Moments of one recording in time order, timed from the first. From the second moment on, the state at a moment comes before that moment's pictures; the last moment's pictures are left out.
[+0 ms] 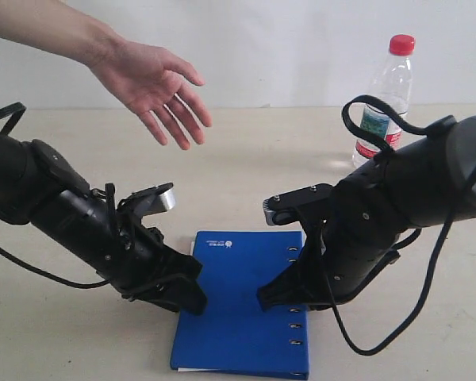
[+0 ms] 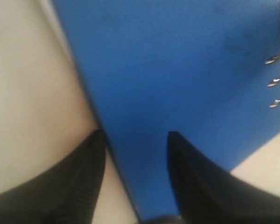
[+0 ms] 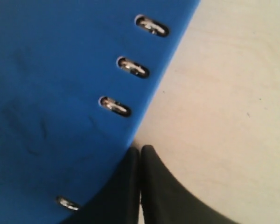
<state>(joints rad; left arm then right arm) -0.41 1.96 -0.90 -1.04 0.69 0.88 0.67 1.83 -0.87 -0.07 0.44 0.31</state>
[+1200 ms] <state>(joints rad) -0.40 1.95 -0.93 -1.30 1.00 1.22 0.65 1.83 -0.87 -0.11 0.50 0.31</state>
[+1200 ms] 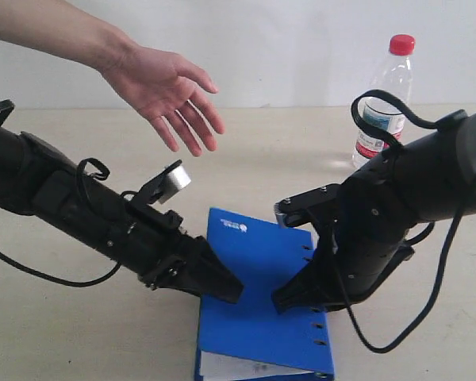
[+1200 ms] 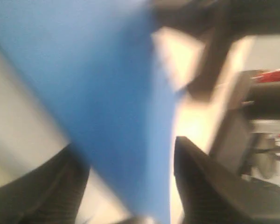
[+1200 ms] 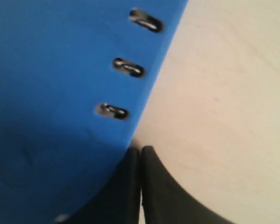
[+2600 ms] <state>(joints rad) -0.42 2.00 -0.90 -1.49 0.91 1.23 0.67 1.59 -0.86 -0.06 0.50 0.30</state>
